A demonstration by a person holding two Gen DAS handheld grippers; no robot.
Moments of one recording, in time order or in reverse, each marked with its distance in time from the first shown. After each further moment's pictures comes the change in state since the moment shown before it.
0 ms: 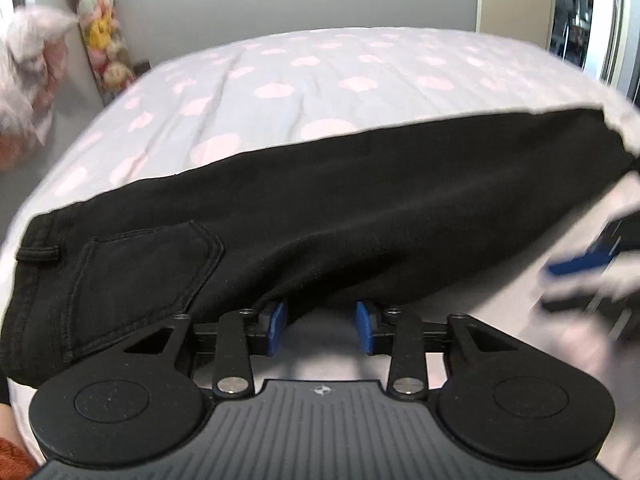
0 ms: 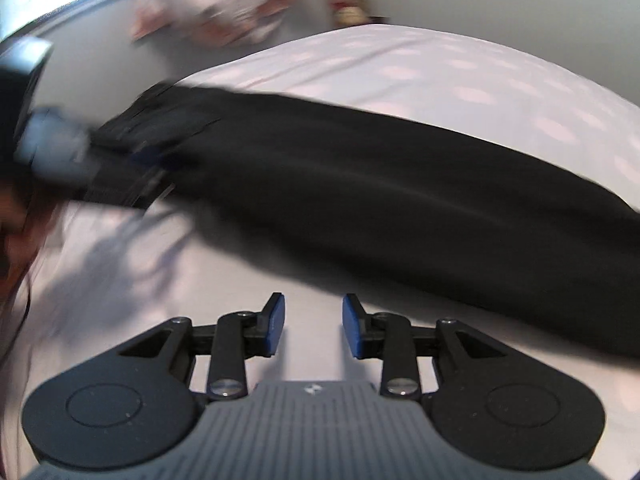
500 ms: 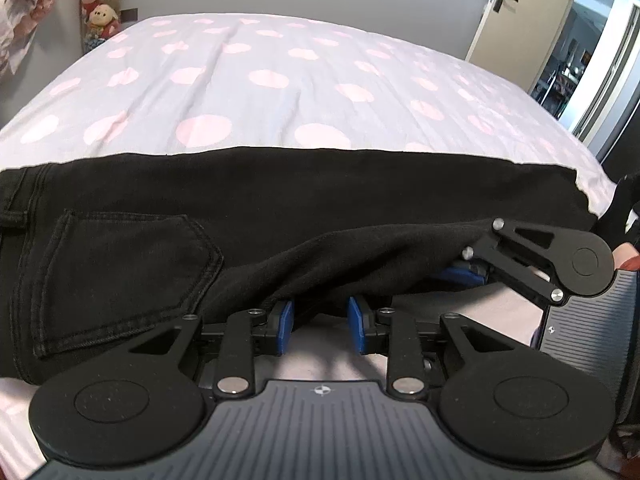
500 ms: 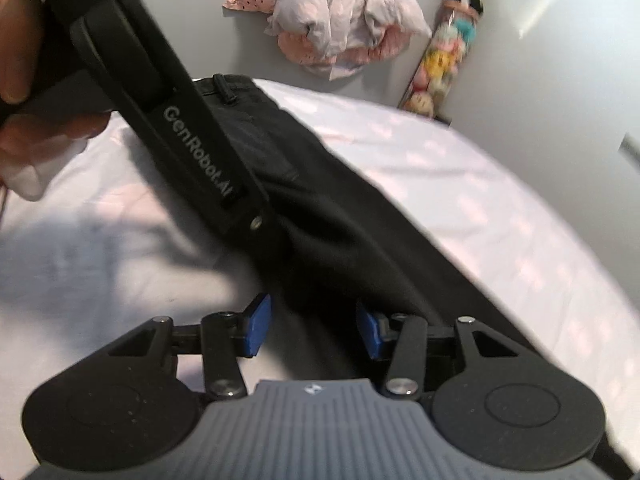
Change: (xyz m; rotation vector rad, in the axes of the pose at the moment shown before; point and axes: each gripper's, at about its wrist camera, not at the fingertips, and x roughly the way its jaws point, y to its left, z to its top) left arm 0.003 0.043 0.012 -0.156 0.025 -0.181; right arm 0.055 0.084 0.041 -0.480 -0.162 -0.140
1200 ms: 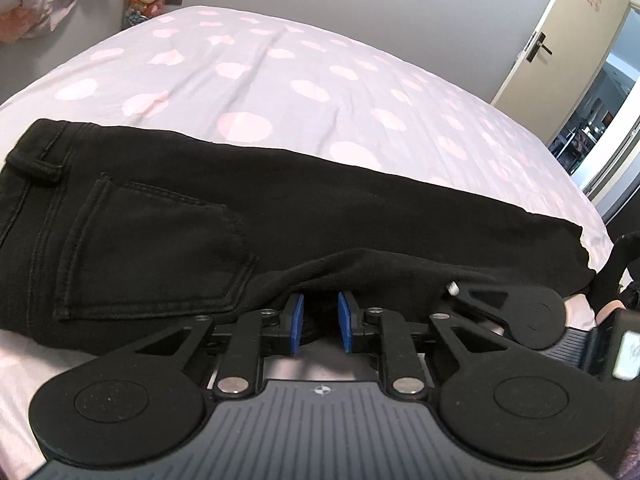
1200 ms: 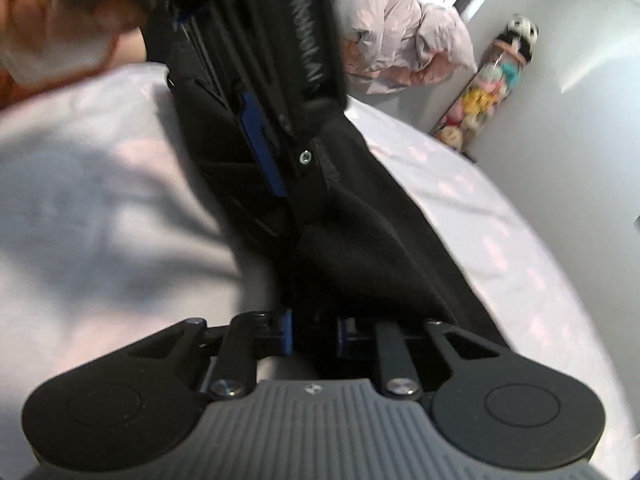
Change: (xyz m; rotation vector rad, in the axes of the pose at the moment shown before) left arm -0.016 0.026 -0.010 -0.159 -0.053 0.010; right arm 0.013 0.012 -0.008 -0.168 0.025 0.083
